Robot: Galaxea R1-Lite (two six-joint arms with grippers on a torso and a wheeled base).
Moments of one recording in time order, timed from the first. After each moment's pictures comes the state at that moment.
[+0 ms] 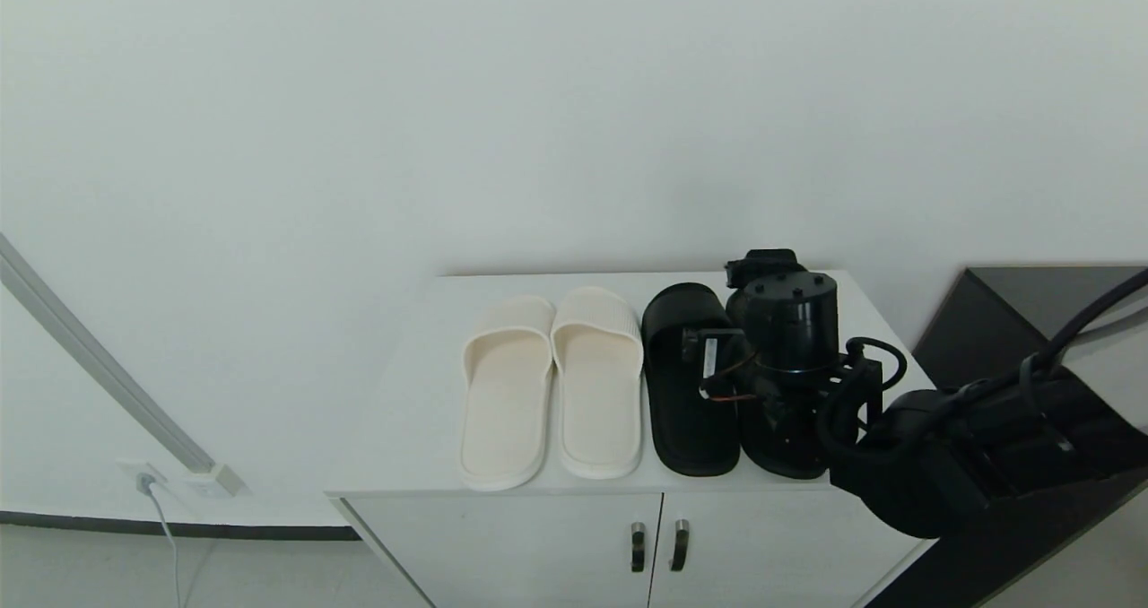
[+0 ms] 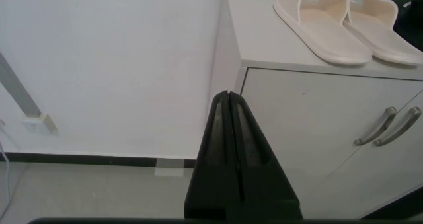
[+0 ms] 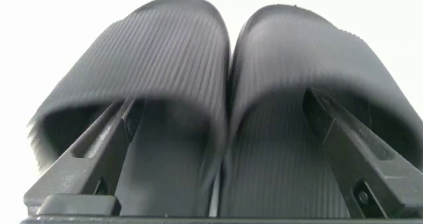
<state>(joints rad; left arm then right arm) 0.00 0.00 0.00 0.00 0.03 -0.09 0.73 1.98 -1.04 -0.75 -0.70 0.17</state>
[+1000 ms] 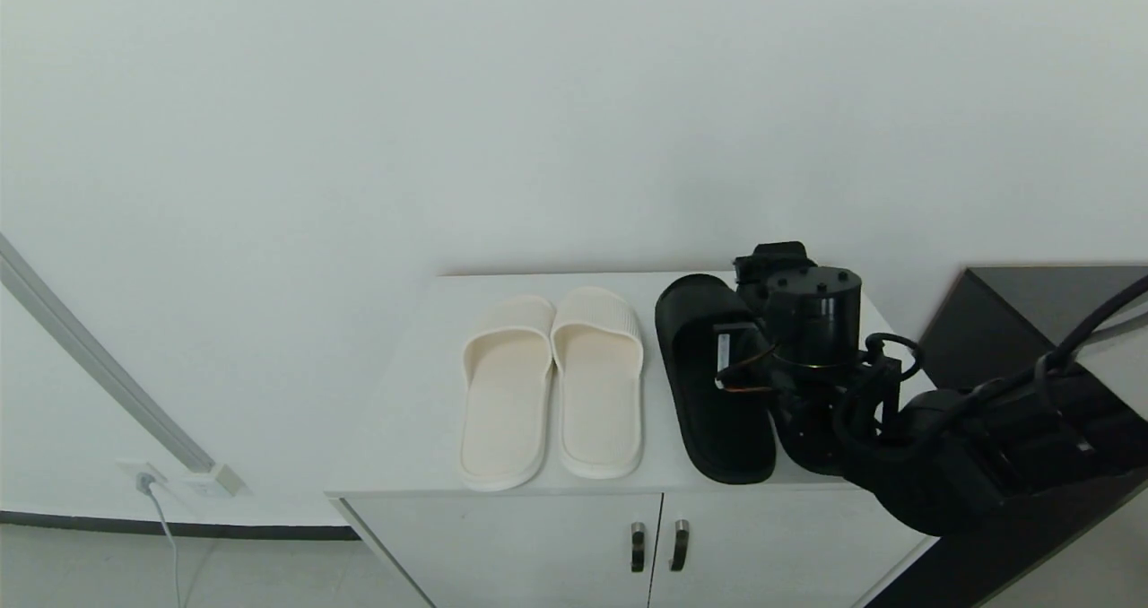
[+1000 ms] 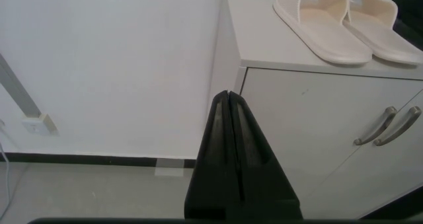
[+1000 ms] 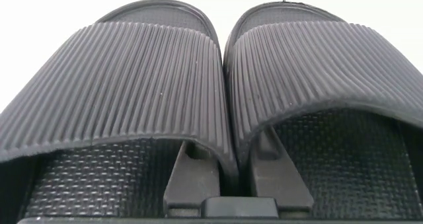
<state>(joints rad) 0.00 0.00 0.00 0.00 0.03 -0.09 0.71 1.95 -0.99 -0.79 -0.69 0.07</state>
